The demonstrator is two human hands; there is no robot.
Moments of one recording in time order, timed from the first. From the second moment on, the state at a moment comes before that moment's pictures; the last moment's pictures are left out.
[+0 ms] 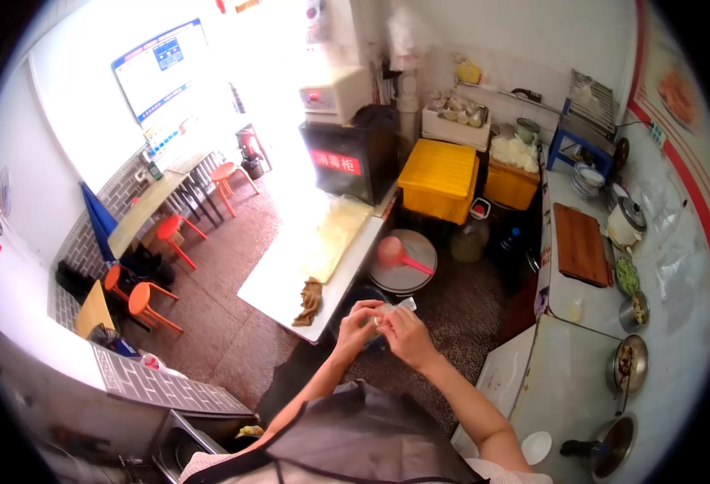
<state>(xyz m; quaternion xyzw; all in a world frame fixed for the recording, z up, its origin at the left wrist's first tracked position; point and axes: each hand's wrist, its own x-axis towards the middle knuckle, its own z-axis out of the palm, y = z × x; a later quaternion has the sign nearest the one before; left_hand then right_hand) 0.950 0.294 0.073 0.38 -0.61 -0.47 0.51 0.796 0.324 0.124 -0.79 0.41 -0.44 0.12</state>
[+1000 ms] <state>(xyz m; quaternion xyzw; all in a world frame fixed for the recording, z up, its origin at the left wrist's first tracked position) 1.042 0.220 0.018 0.54 -0.32 -0.45 0.63 0.905 0.165 0.067 -0.74 0.44 -0.37 0.36</state>
